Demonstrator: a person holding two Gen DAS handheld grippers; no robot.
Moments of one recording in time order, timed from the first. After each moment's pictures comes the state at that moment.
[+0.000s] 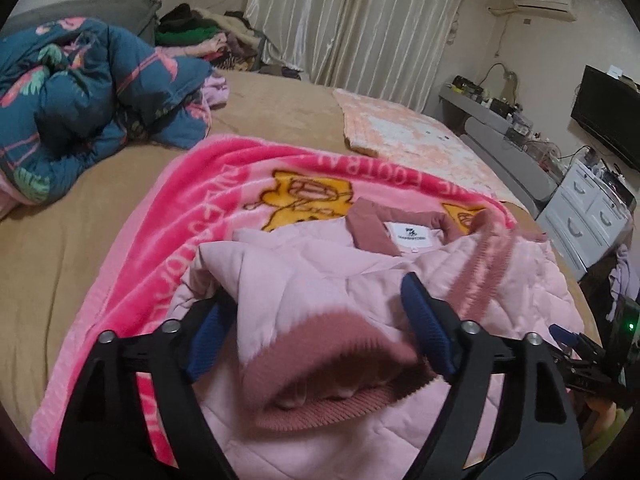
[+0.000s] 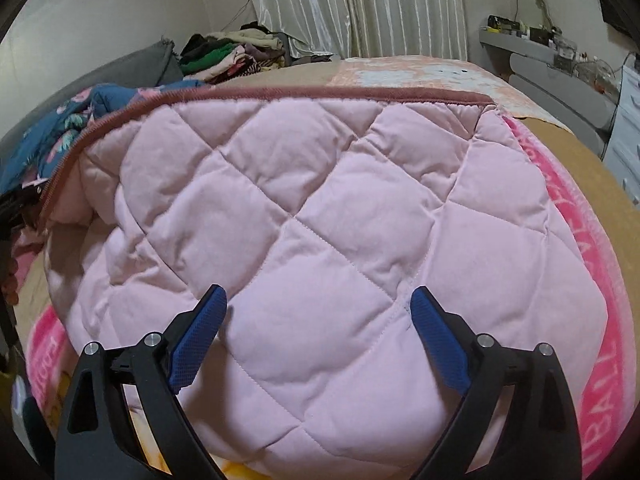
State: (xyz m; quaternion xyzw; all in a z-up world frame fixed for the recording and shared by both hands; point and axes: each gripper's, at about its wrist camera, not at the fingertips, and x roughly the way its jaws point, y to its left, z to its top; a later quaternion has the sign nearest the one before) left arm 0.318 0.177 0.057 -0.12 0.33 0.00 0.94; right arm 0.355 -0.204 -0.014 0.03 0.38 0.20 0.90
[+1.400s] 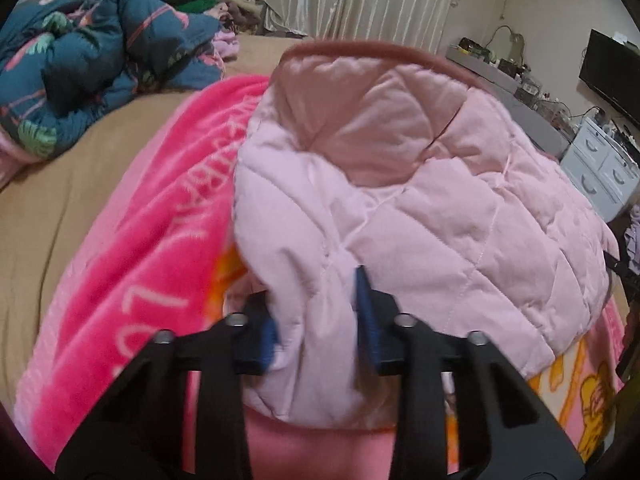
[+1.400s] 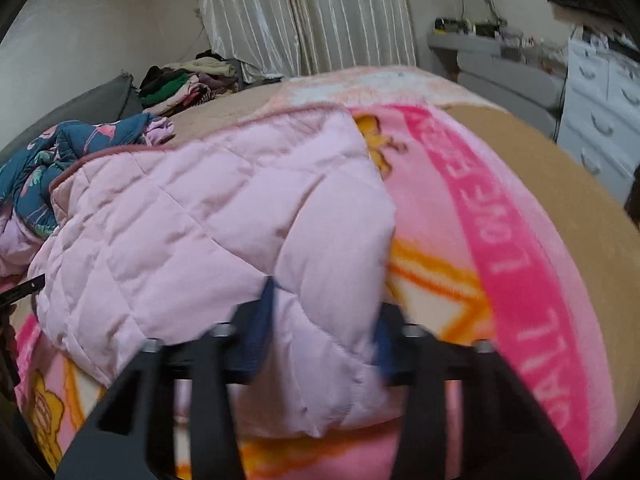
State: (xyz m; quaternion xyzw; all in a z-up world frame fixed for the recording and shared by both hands) left arm 0.286 0.191 -0.026 -0.10 0.39 0.01 0.92; right arm 0.352 -0.308 -0.026 0.05 0.35 0.12 0.93
